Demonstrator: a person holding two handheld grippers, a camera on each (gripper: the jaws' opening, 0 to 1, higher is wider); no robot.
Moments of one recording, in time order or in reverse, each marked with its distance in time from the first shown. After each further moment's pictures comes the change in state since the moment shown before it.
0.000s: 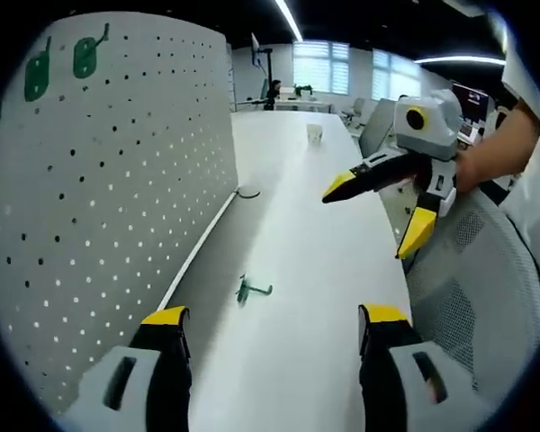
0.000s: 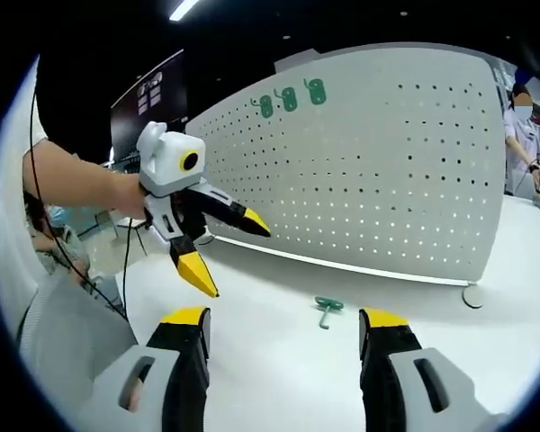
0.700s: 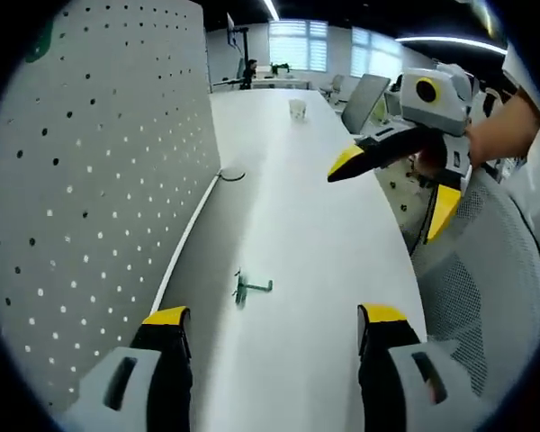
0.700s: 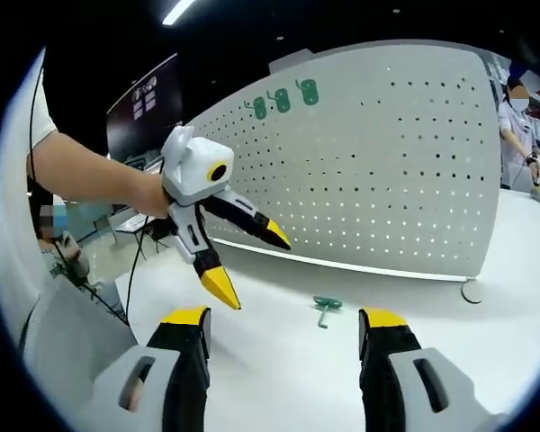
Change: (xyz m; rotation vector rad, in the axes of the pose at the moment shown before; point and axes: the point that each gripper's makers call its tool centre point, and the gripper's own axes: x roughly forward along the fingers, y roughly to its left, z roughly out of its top) left arm 0.033 0.007 -0.004 0.070 0.110 -0.085; right arm -0.002 -0.003 0.000 0.031 -0.005 -0.005
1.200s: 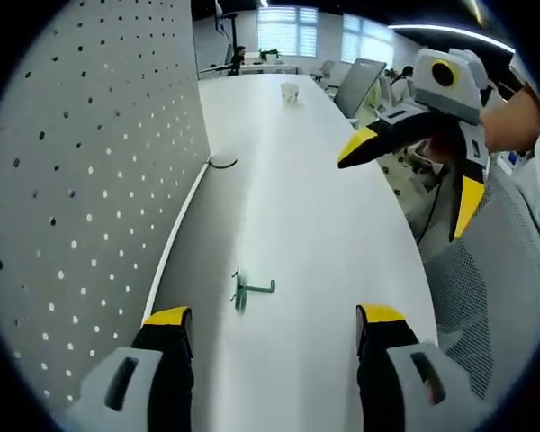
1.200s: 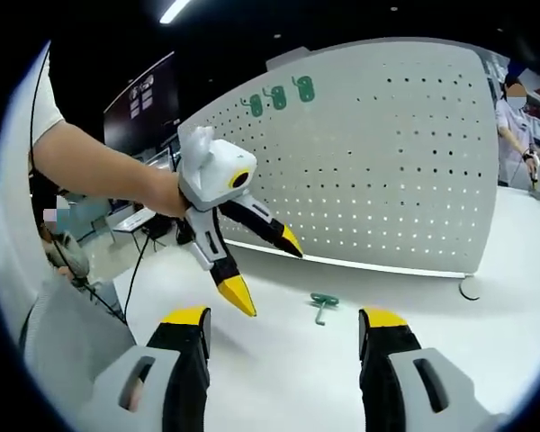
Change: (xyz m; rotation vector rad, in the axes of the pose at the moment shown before) left arm 0.024 0.006 -0.003 0.026 0.067 -0.047; right arm 0.000 -0.005 -0.003 0.008 0.011 -0.017
